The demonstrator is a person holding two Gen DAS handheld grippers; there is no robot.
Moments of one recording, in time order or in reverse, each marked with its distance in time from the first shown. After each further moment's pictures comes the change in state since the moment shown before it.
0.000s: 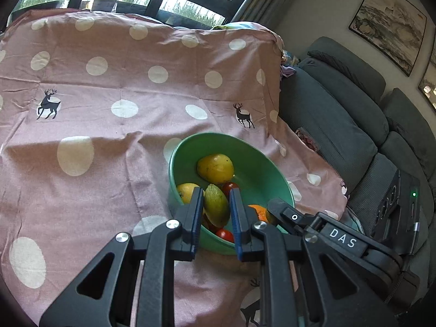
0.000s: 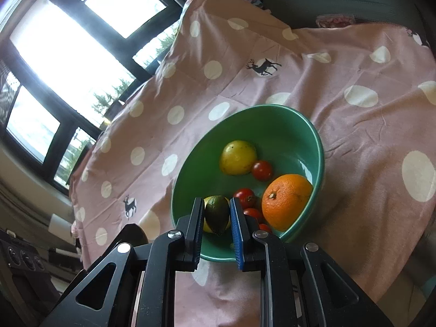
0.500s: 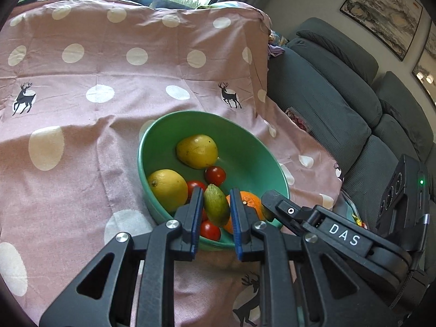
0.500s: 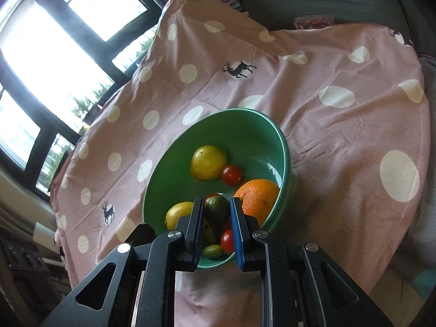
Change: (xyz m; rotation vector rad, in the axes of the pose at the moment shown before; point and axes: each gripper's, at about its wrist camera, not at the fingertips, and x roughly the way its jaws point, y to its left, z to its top) left arm 0.033 -0.012 -0.006 0.046 0.092 -0.061; right arm 0.001 -0.015 0.004 0.021 -0.007 -0.093
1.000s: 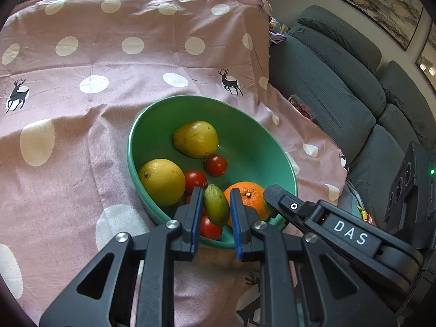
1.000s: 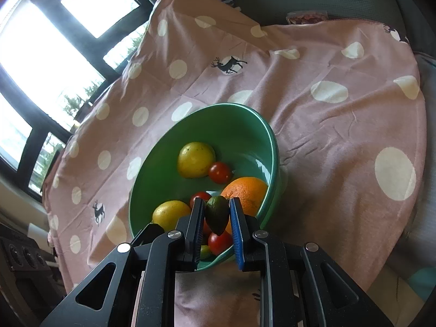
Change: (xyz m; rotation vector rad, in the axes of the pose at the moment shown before) left arm 0.021 -0.001 -0.006 0.018 0.055 0.019; right arm 0.008 -0.005 0.001 0.001 0.018 -0.050
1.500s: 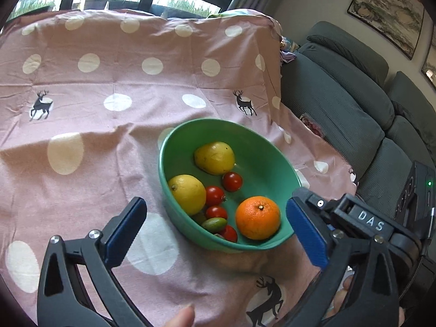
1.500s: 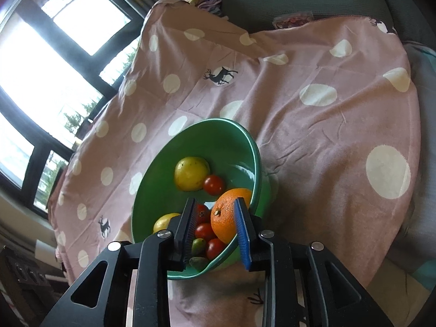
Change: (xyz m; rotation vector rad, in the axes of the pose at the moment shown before) left arm -0.035 0.004 0.001 -0.005 -0.104 0.089; right arm -0.015 -0.014 0.007 0.065 -0.058 0.038
